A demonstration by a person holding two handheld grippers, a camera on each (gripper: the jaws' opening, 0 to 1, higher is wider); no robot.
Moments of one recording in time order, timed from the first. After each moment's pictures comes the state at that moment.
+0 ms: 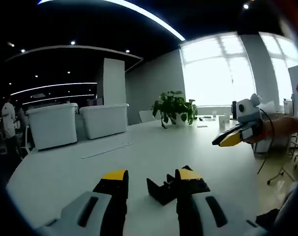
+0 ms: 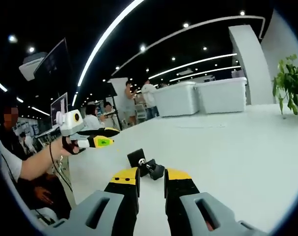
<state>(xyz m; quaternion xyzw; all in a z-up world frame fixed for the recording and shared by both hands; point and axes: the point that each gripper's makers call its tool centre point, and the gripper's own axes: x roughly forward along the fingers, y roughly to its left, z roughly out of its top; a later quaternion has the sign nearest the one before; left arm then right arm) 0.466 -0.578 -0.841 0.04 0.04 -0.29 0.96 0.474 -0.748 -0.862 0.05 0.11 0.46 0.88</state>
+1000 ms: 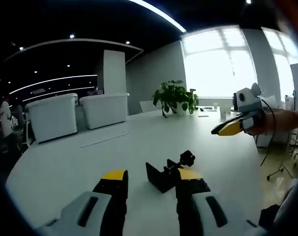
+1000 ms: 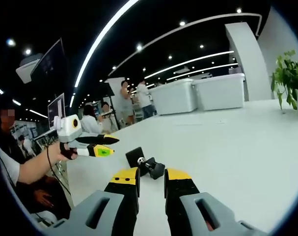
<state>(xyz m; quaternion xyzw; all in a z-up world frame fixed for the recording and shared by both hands) 0.467 -0.577 -0.876 0.06 0.07 -0.28 0.96 0.480 -0.741 -0.873 0.05 0.12 0.45 0.89</state>
